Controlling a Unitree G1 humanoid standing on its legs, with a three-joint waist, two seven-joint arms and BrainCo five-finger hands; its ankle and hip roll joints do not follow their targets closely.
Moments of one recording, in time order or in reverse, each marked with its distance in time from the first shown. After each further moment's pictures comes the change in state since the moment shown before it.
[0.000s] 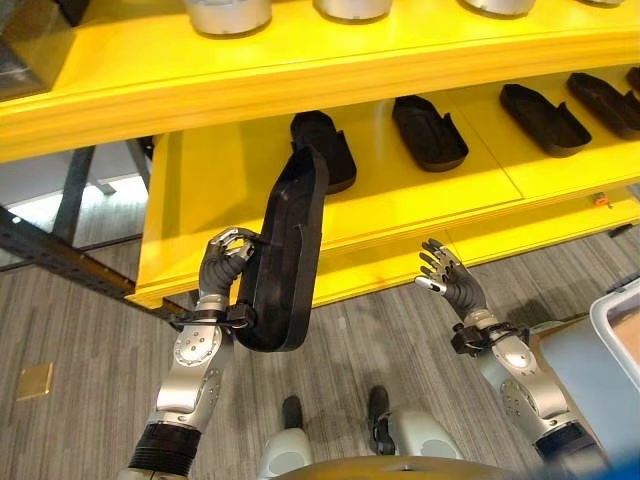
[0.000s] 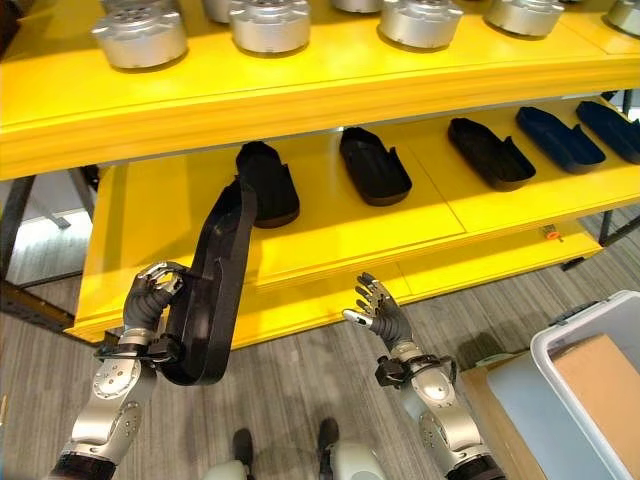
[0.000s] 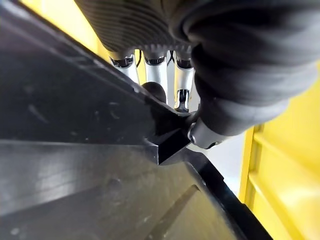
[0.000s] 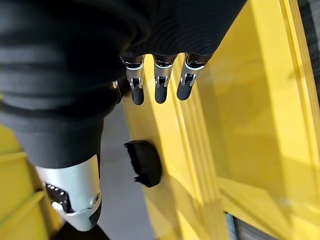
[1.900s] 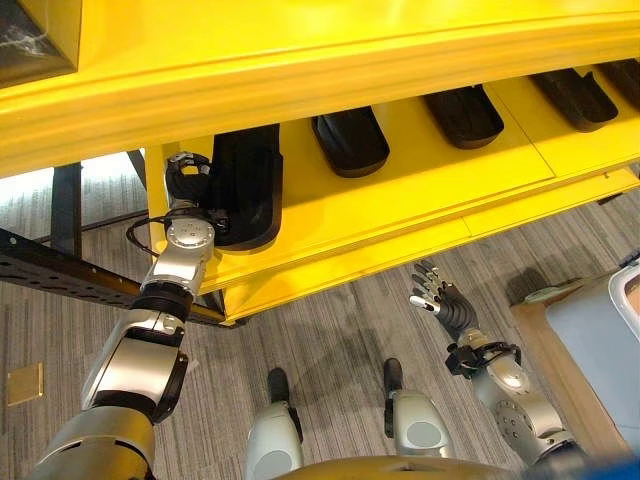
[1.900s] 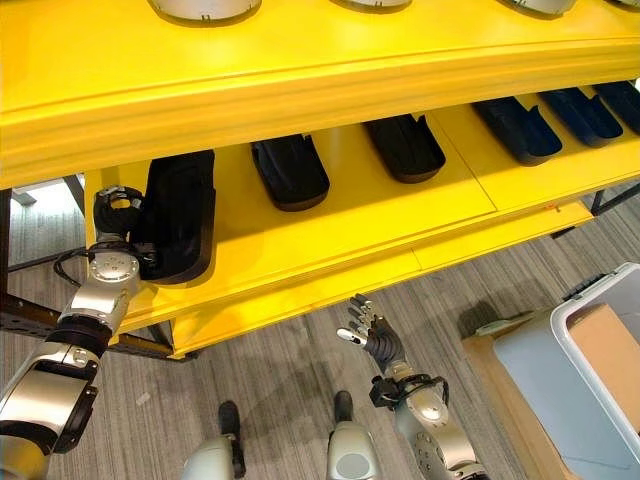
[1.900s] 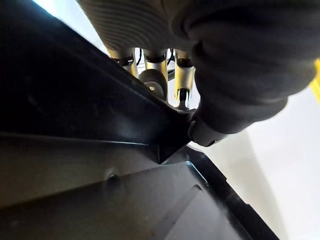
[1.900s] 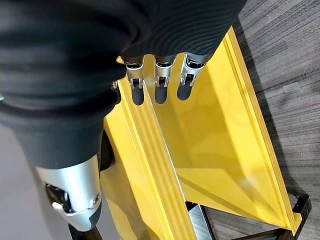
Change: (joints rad) left arm -0.682 0.225 -0.090 0.778 0.150 0.063 0.301; right arm 0.058 0.013 0.061 0.007 0.048 -0.009 0.000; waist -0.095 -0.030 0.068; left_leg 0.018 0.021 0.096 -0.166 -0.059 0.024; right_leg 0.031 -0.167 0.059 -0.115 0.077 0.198
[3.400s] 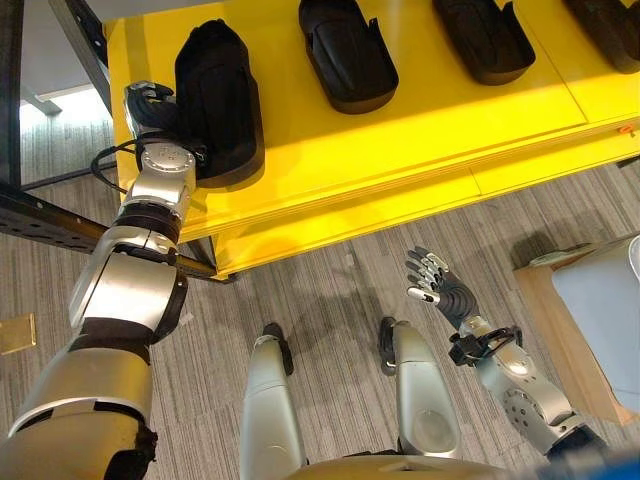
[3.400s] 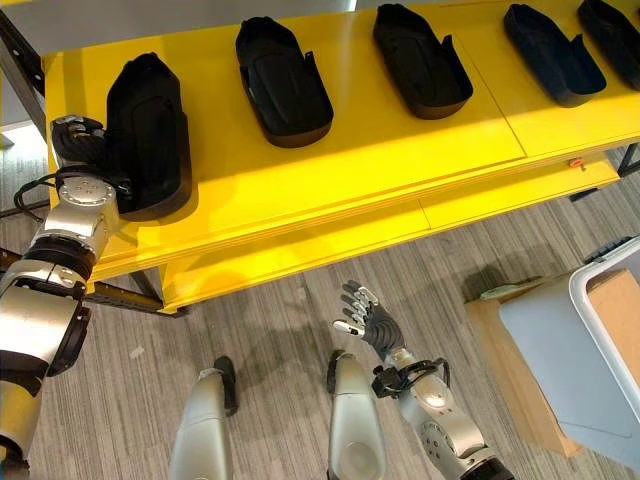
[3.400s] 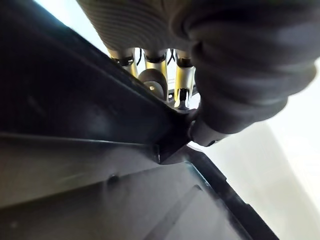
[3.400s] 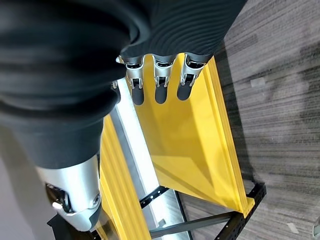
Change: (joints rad) left arm -0.464 0.046 -0.139 0.370 -0.086 0.058 0.037; right arm -0.041 -0.121 0.074 -0.077 0.068 -0.022 0.003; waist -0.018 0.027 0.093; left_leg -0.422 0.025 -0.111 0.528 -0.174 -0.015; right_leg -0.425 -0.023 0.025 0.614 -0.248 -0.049
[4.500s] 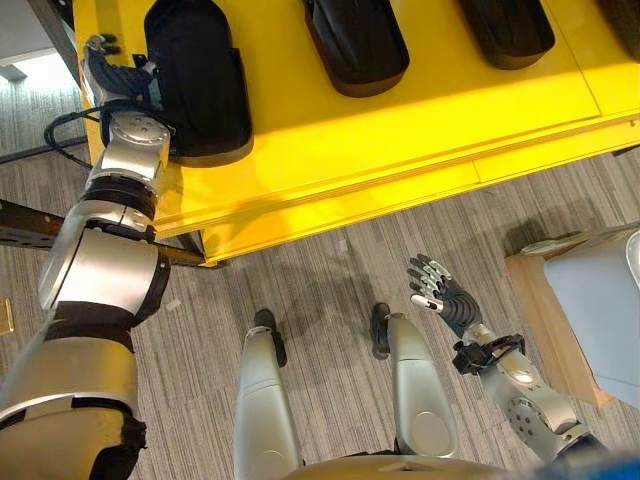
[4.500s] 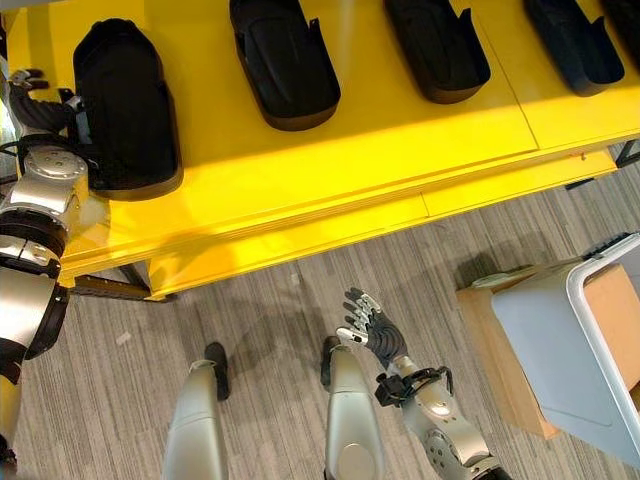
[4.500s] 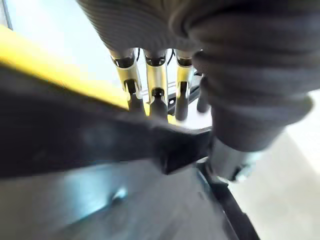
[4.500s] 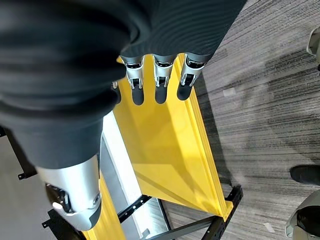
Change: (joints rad) left arm -0.121 0.078 -0.092 0.059 0.055 0.013 0.020; right arm 0.035 -0.007 -0.006 -0.004 0.019 -0.001 0.019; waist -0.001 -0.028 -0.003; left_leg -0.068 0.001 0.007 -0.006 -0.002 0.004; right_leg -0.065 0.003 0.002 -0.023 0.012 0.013
